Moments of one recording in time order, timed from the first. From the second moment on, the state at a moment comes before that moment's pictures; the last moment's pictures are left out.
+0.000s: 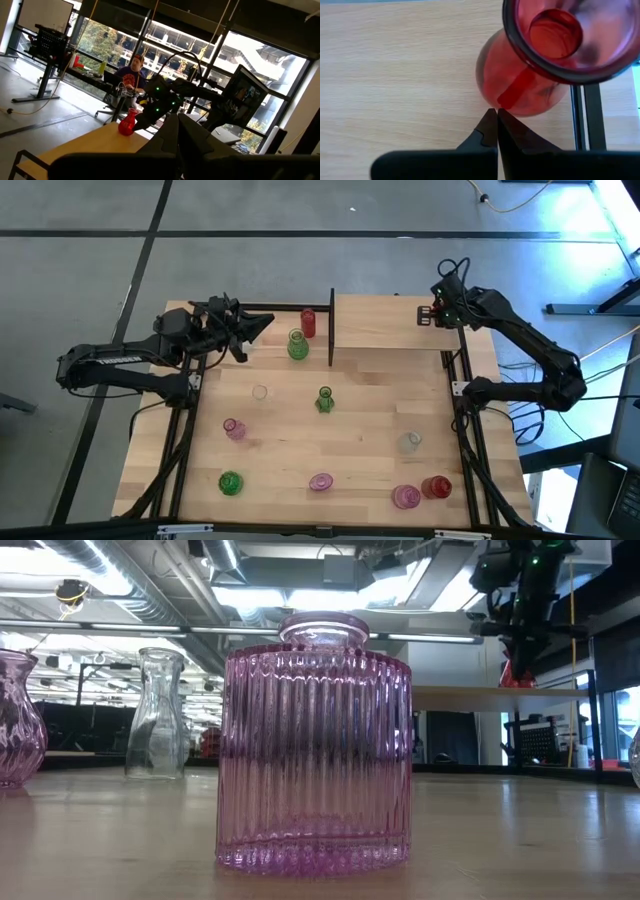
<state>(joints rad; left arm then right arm) 0.18 0.85 0.80 0.28 -0.16 -0.39 -0.87 1.14 1.10 -1.12 0.26 0.65</state>
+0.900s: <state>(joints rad) 0.18 0.85 0.80 0.28 -0.16 -0.39 -0.88 1.15 1.10 -1.07 0.30 0.63</state>
